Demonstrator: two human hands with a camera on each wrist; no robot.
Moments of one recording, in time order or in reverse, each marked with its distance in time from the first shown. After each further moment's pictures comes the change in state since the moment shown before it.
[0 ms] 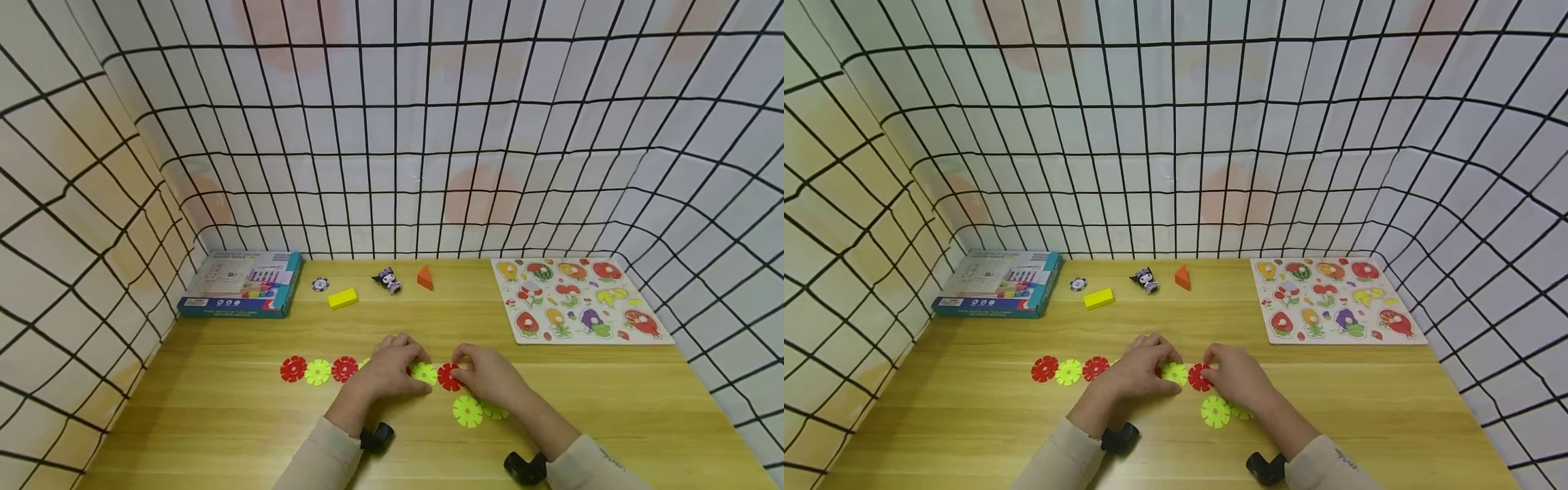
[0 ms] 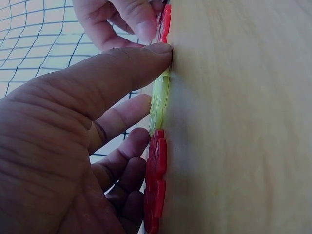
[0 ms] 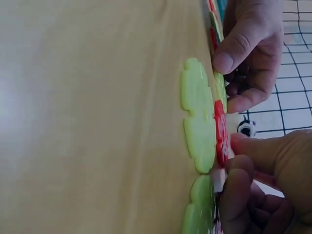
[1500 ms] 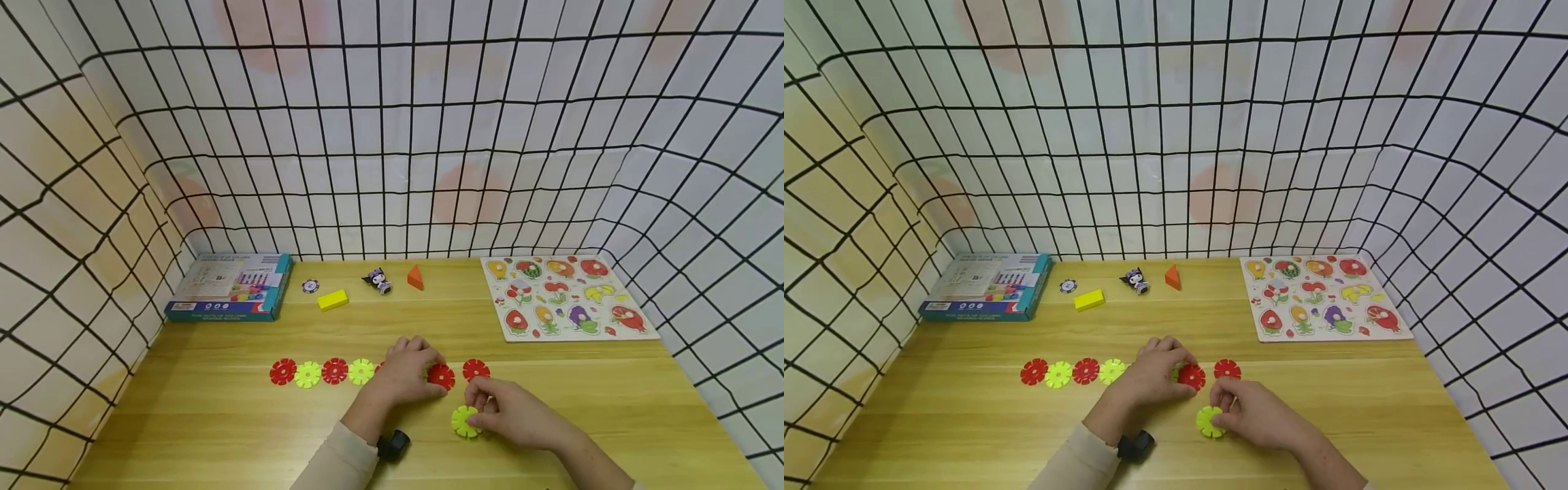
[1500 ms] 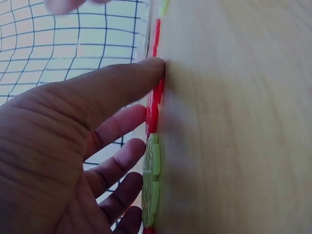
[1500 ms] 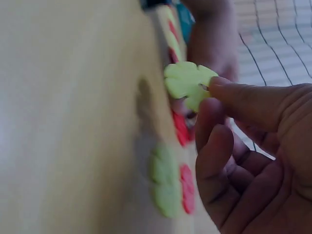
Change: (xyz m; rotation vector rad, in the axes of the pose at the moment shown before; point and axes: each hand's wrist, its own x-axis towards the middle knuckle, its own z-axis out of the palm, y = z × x) left_hand 0.013 0.035 0.022 0.093 0.035 0.044; right_hand -0.062 0.025 -0.026 0.349 -0.290 -0.136
